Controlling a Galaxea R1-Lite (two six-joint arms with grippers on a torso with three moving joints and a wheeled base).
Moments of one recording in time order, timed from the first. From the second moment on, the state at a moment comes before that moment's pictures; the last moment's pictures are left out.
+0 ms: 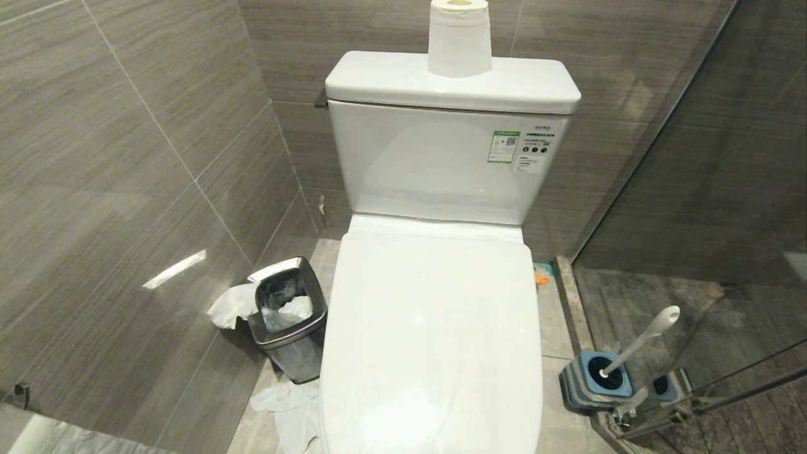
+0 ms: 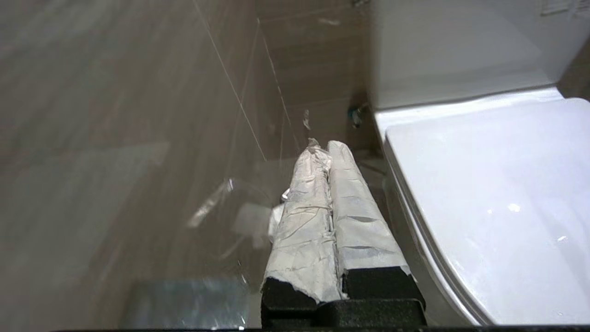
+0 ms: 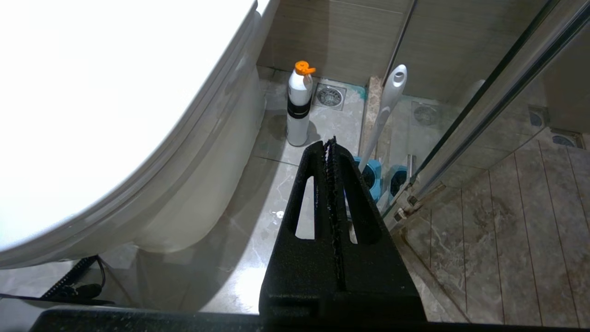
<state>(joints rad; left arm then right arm) 0.00 0.57 -0.80 0.09 -0.08 0.22 0.01 0.00 0.00 0.01 0.03 -0.02</state>
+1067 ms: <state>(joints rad) -0.11 1.35 -1.20 -0.04 -0.20 0.27 0.01 0.00 0.00 0.01 0.03 -0.02</state>
